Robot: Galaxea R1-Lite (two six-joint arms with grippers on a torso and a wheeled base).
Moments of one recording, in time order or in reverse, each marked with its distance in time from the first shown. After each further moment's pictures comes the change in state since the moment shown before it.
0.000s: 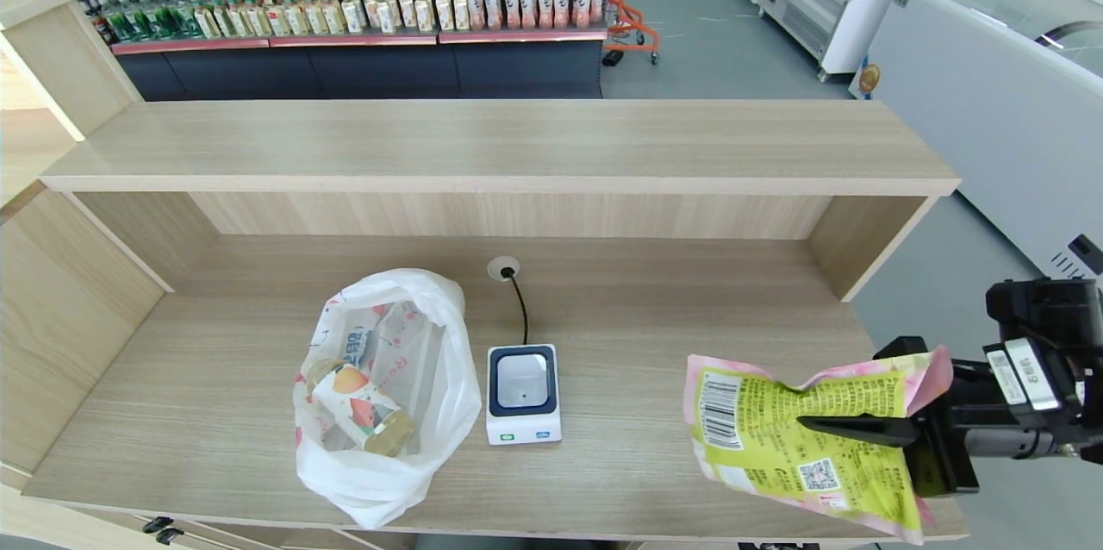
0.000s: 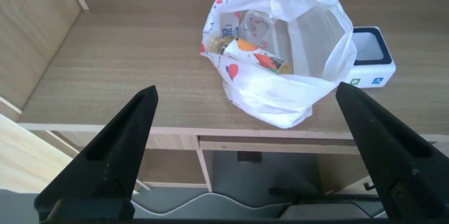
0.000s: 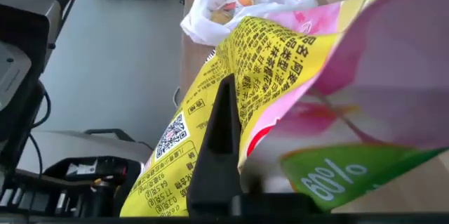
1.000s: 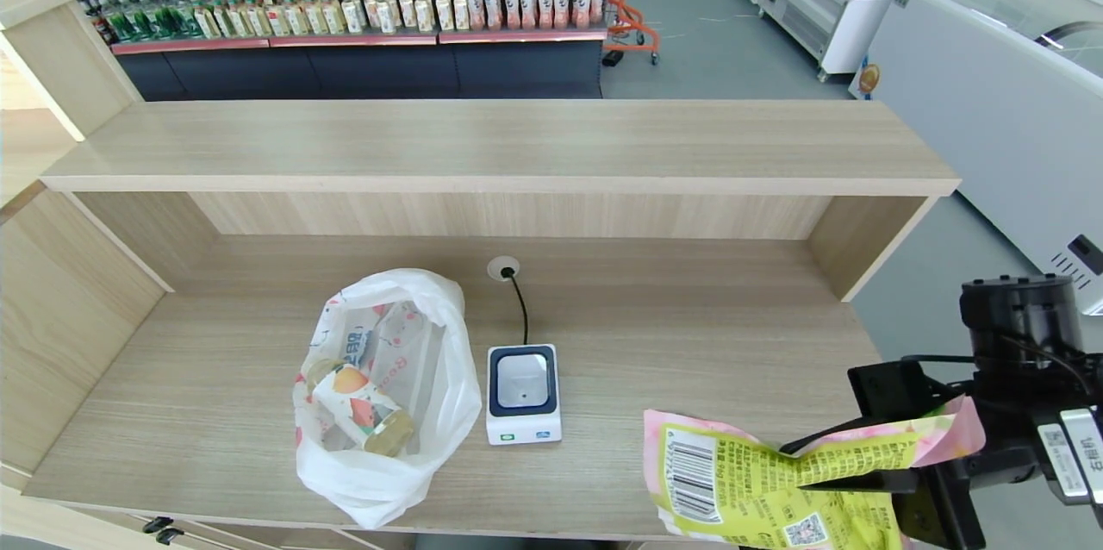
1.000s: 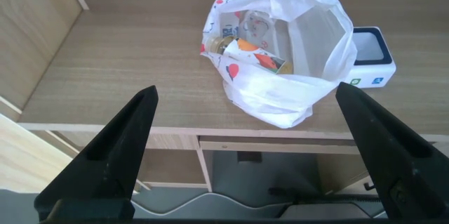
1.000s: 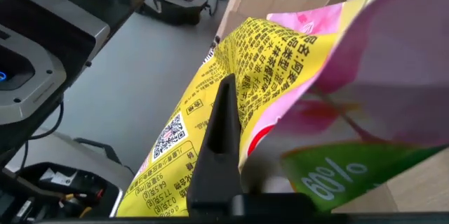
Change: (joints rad) left arm 0.000 0.000 0.000 0.000 0.000 0.000; right arm 0.197 -0.067 0.010 0.014 0.058 -0.155
